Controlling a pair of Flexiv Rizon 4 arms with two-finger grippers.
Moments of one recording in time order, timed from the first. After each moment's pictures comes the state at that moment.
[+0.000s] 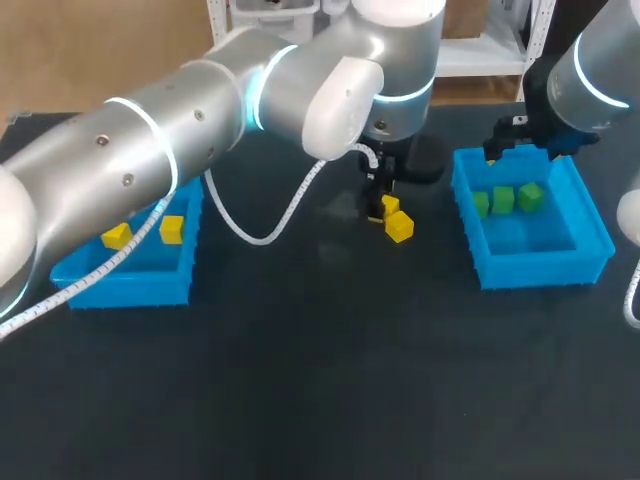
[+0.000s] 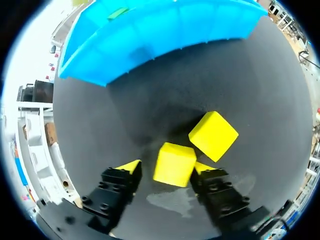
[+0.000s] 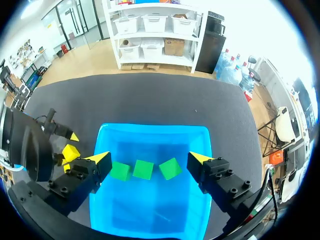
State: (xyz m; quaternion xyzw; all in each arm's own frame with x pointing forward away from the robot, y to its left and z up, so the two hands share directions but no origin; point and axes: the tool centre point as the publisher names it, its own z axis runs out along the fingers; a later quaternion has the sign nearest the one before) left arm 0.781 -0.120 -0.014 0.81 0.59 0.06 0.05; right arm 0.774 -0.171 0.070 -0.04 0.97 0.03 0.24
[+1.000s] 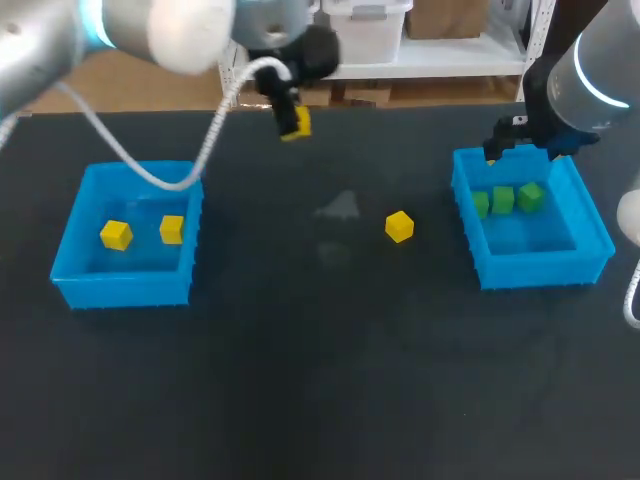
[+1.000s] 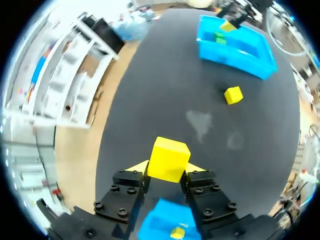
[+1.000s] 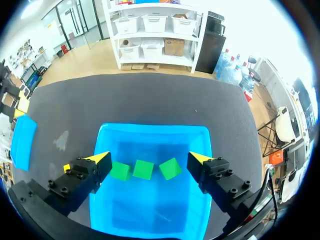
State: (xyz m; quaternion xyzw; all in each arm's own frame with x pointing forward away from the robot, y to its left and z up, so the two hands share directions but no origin) left arm 0.812 0.029 0.115 0.57 0.81 0.05 0.11; right arm 0.774 -0.171 0.070 -0.04 0.97 0.03 0.24
